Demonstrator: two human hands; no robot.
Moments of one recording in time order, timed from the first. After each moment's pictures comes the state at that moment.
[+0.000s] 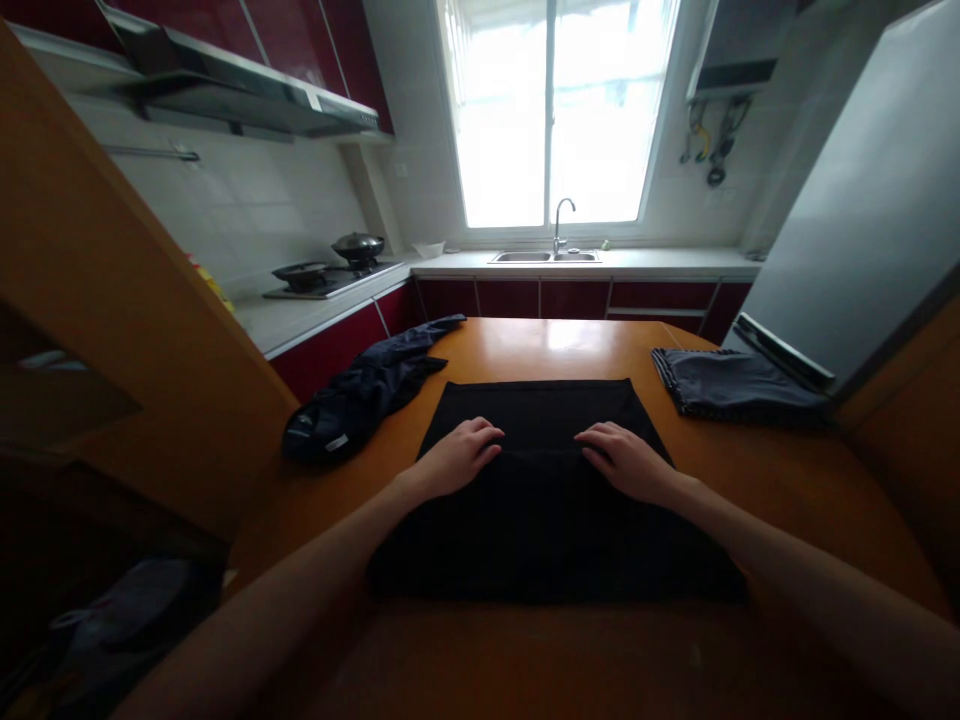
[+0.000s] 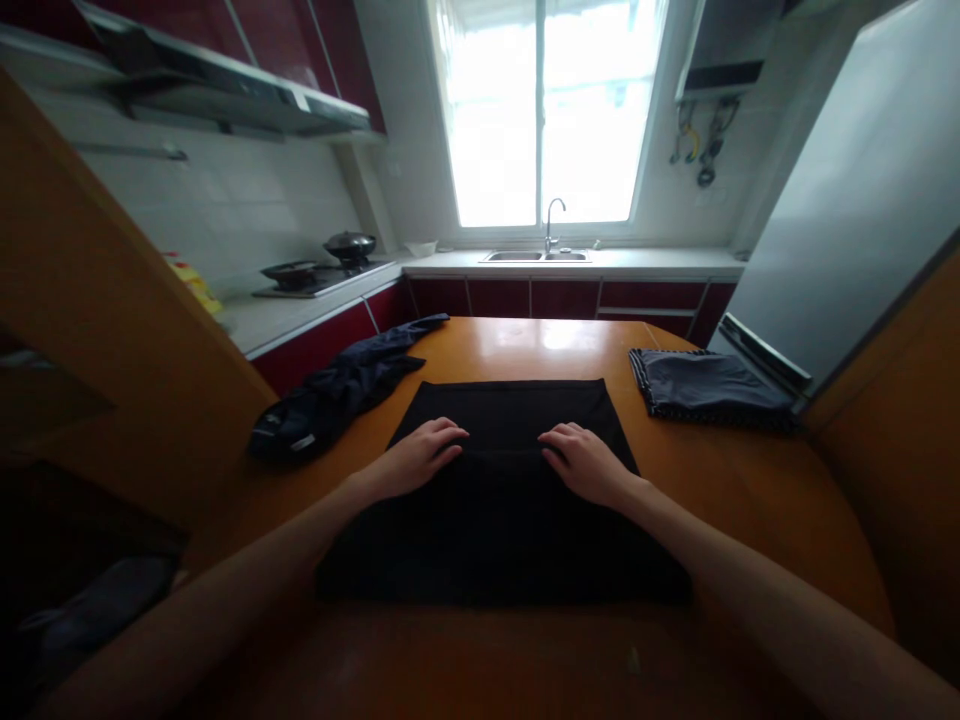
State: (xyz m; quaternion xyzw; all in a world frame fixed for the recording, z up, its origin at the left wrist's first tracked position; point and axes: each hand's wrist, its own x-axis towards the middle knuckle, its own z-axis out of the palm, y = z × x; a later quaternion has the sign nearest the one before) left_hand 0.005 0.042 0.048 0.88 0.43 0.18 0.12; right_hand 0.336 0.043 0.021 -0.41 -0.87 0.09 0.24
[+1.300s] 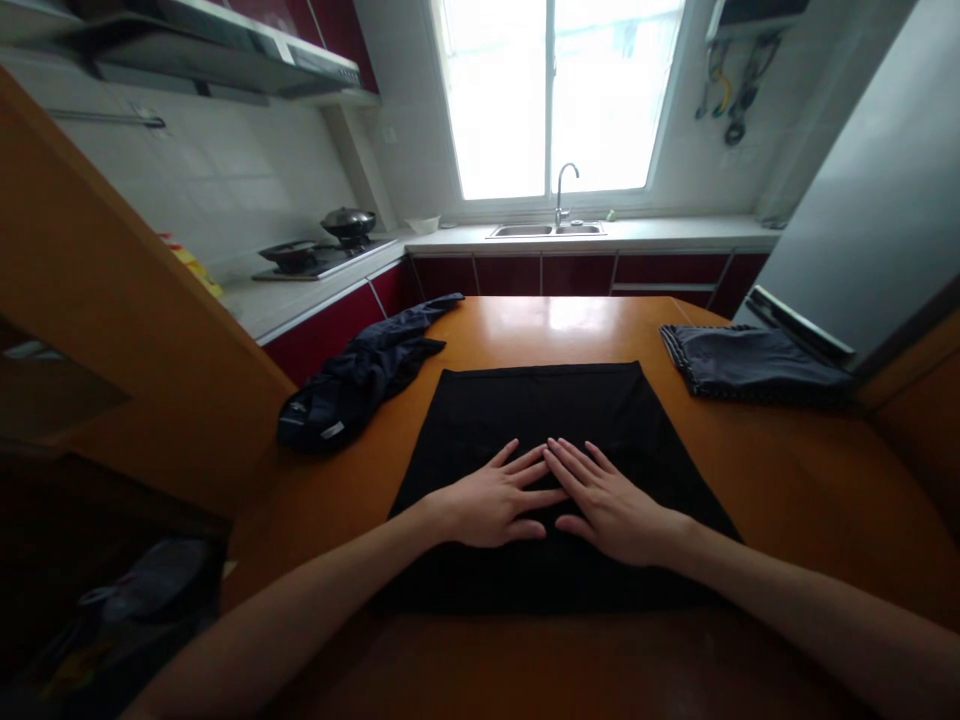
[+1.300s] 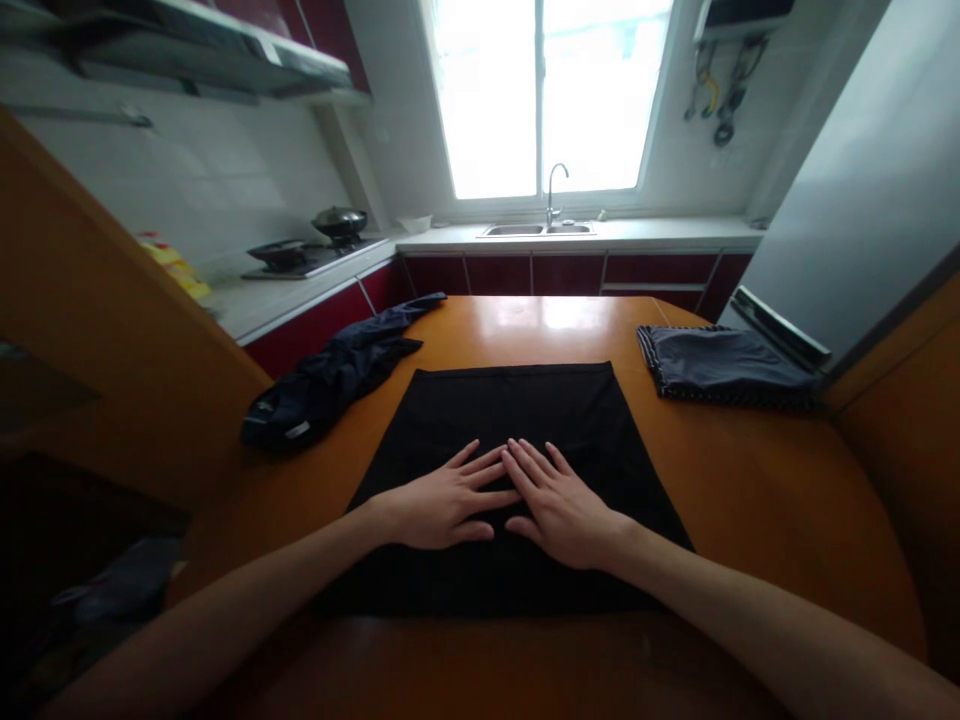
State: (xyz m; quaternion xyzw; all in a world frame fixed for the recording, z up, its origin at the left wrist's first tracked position) left_hand 0.049 -0.005 0.033 0.96 0.24 0.02 0.13; right_hand 0.297 -0.013 0.004 -0.34 -0.93 0.08 0.16
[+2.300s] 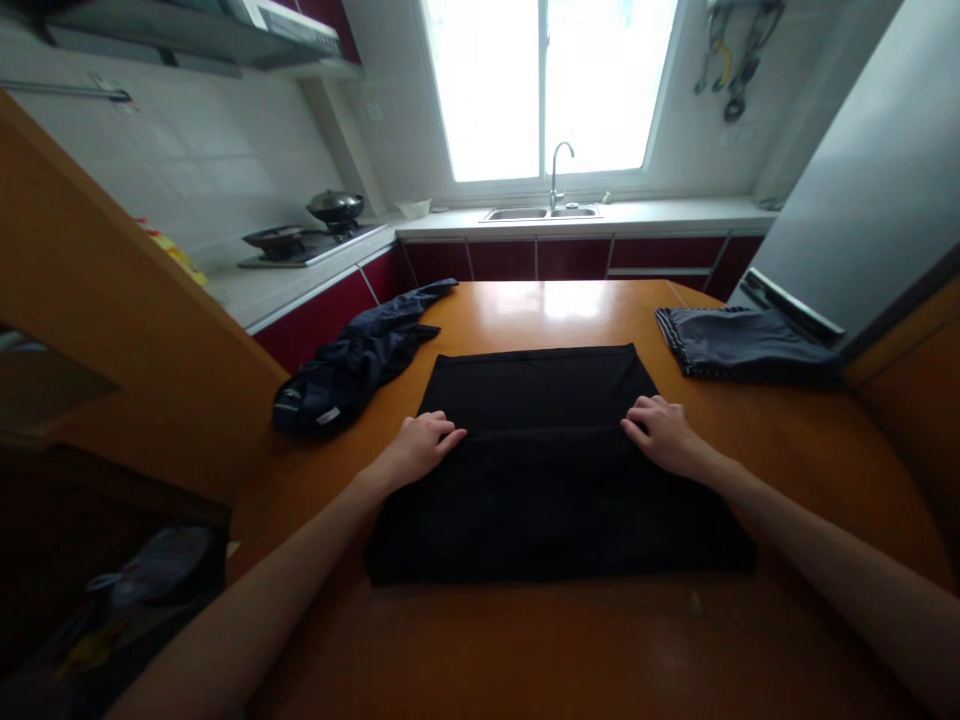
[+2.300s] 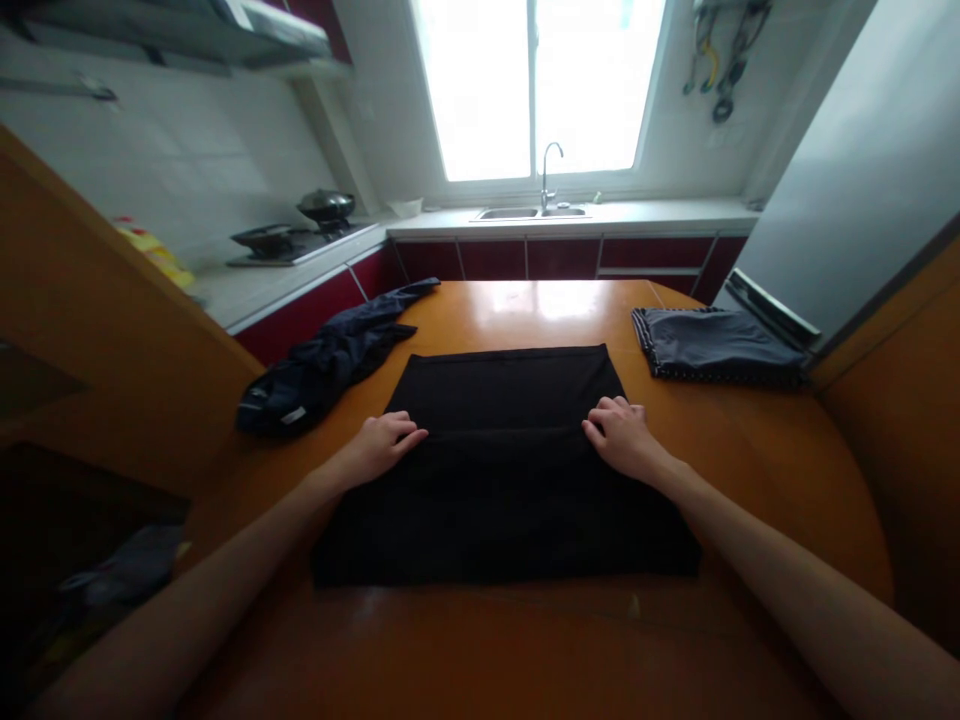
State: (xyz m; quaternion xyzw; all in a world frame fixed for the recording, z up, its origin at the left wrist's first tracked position) left_hand -0.046 0.036 0.011 0.83 0.55 0.06 0.06; right_hand 0.381 0.041 -0.019 -0.57 -0.80 0.05 0.17
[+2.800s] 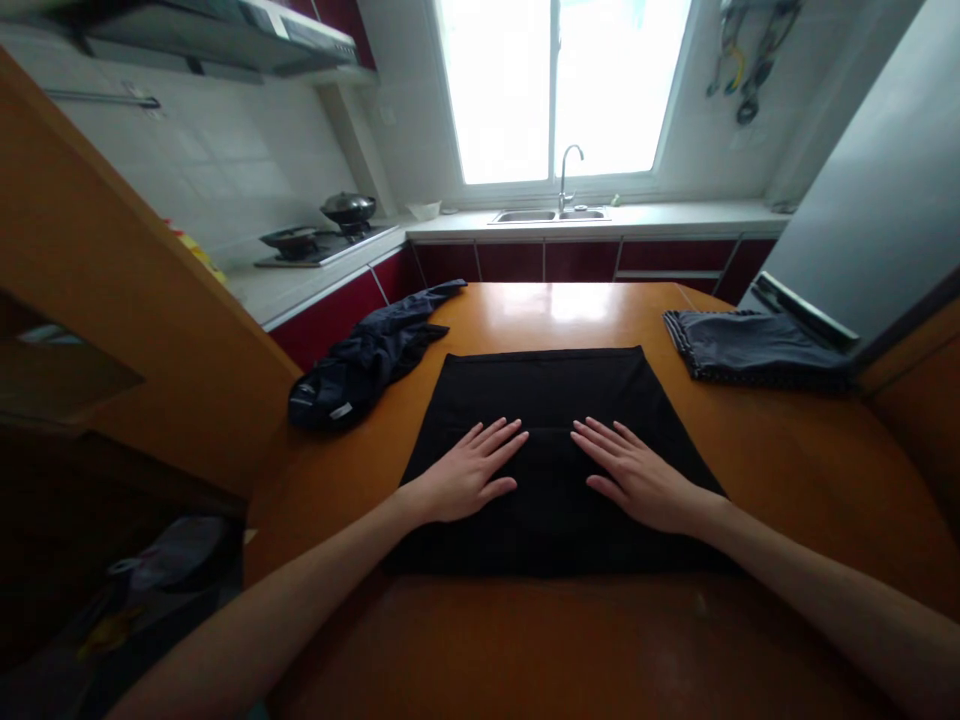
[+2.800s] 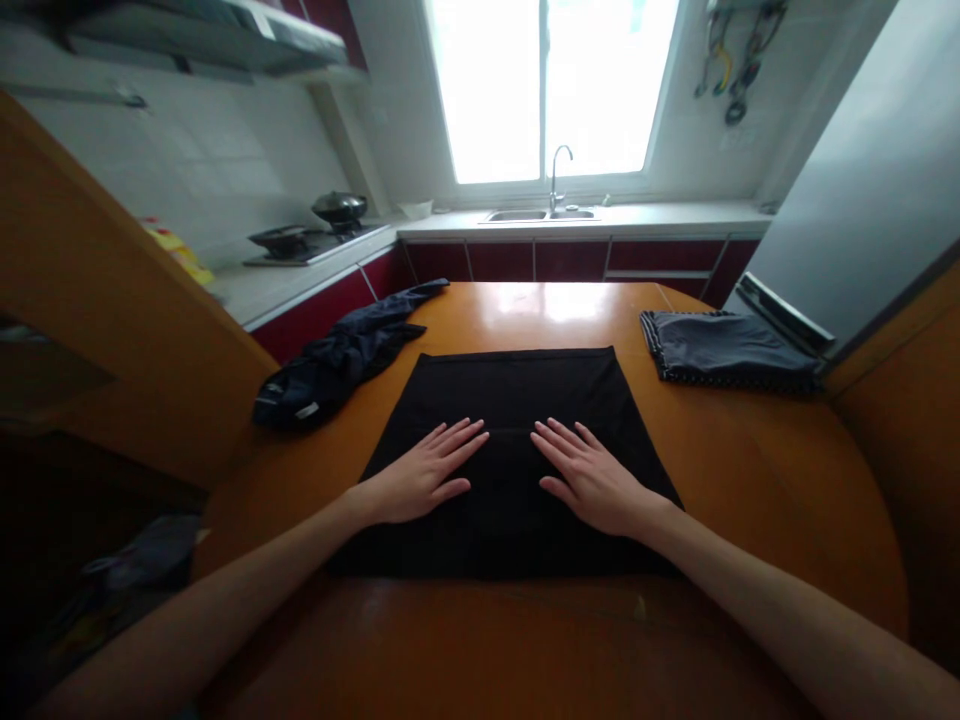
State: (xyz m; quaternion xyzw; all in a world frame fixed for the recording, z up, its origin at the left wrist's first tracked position) left_hand 0.007 -0.012 0.018 0.92 0.38 0.06 0.11; right_hand 0.334 -0.015 0.002 -0.37 -0.91 0.08 0.16
